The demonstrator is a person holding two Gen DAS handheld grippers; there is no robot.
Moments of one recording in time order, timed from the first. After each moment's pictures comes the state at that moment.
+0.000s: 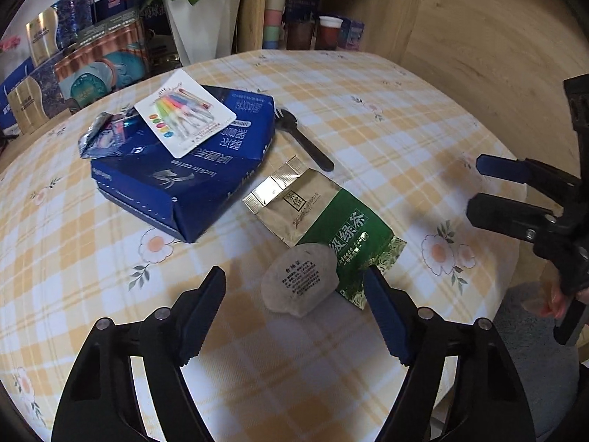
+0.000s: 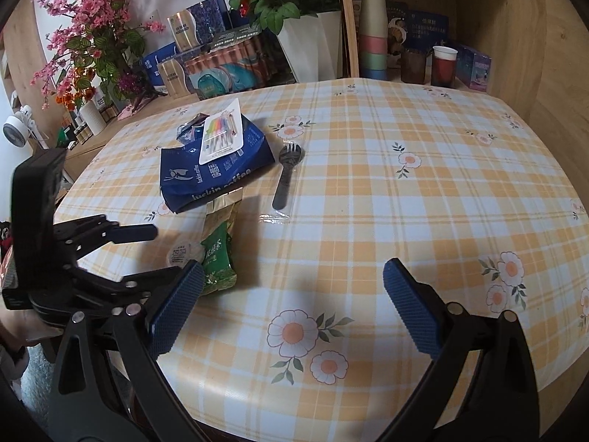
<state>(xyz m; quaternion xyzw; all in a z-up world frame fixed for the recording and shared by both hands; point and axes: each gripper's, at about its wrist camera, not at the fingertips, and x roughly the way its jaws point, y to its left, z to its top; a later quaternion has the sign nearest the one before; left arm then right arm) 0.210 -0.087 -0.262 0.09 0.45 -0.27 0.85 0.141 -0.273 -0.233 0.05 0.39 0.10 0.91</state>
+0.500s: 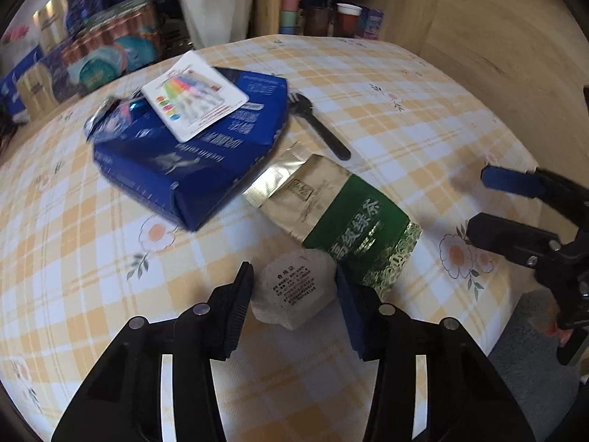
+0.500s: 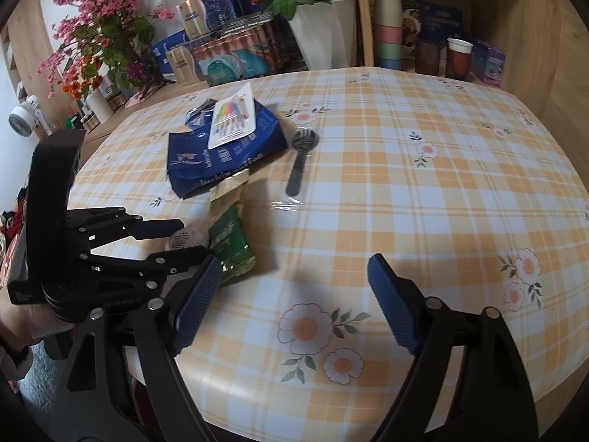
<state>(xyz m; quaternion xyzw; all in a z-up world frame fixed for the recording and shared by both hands) 0.214 -0.084 -0.269 0.08 0.47 -0.23 0.85 0.146 -0.258 -0.244 0.03 0.41 0.13 0.90</state>
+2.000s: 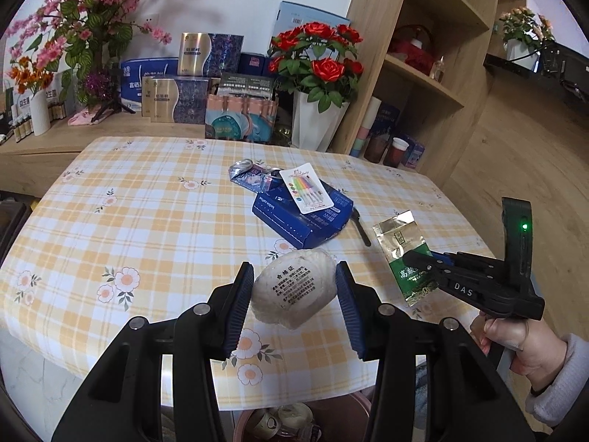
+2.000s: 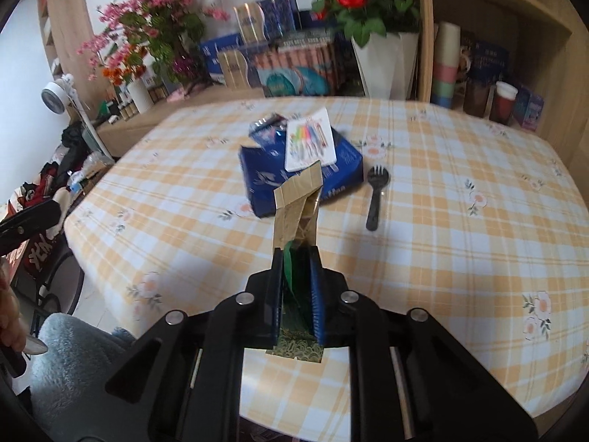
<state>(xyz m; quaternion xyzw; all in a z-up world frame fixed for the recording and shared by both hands) 0.075 0.048 -0.137 -0.08 0.33 -0.13 0.93 0.119 -0.201 -0.191 0.00 0.36 0.19 0.91</state>
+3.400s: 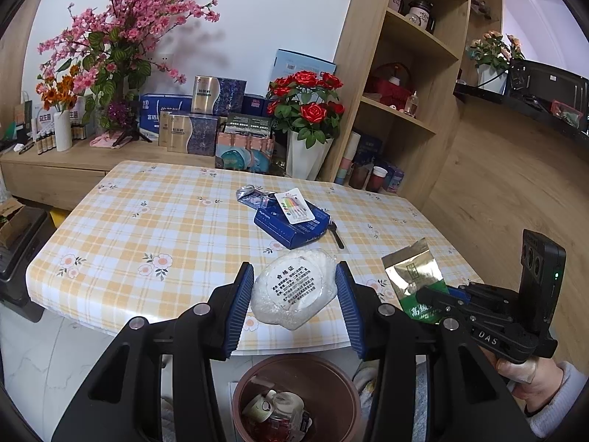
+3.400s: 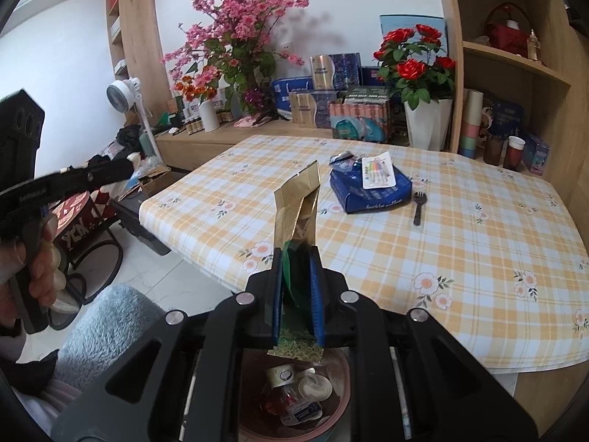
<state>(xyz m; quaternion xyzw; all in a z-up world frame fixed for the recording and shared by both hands) -0.059 0.067 -0.088 -0.09 0.26 -0.13 0.95 -0.054 -0.180 -0.146 -0.02 0.29 0.27 0.92</state>
